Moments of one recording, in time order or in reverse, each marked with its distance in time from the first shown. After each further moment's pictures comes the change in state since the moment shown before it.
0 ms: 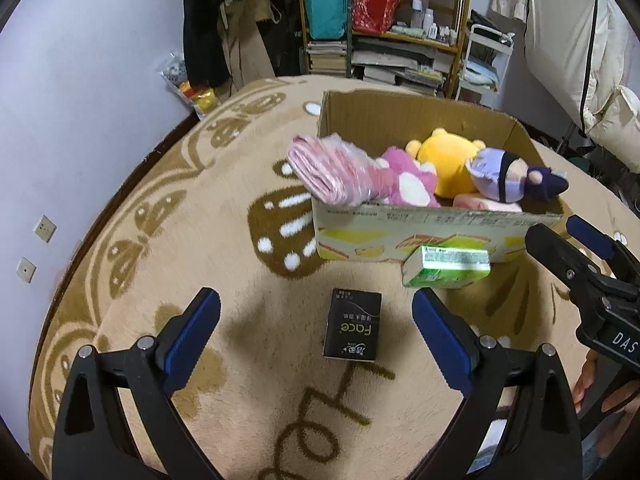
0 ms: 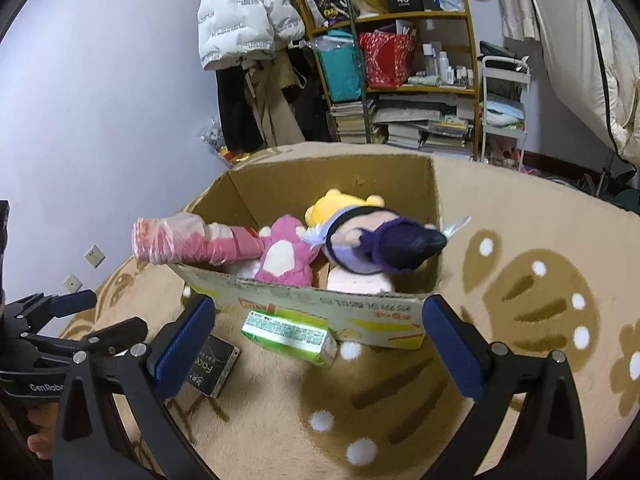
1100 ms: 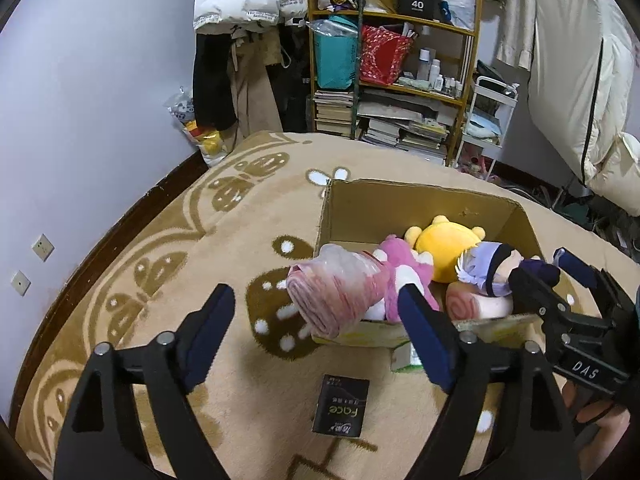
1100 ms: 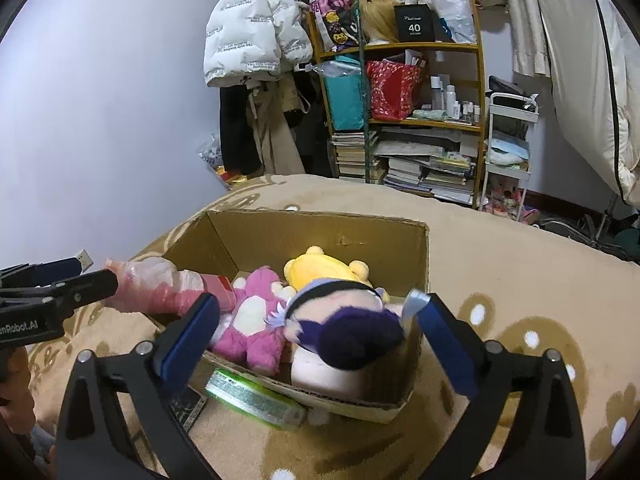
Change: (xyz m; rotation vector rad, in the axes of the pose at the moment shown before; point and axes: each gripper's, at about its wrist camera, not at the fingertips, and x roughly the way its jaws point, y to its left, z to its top) left arm -0.014 0.002 0.051 -0.053 -0.175 -0.003; right arm 0.011 -0.017 0.039 -0.076 -0.106 -0.014
